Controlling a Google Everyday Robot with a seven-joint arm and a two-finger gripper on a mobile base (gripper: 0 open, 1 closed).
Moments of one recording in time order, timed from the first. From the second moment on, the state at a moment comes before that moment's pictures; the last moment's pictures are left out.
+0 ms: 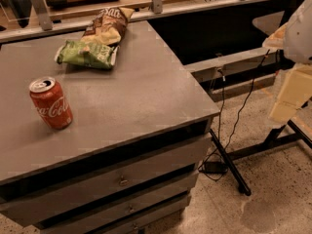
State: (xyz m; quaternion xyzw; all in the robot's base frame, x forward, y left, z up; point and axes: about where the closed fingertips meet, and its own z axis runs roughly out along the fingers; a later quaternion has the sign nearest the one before) arm 0.438 -0.217 0.977 -0.60 0.78 -0.03 0.16
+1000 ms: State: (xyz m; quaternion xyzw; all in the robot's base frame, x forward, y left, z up) arm 0.463 -0.173 0.981 -0.60 0.75 0.08 0.28
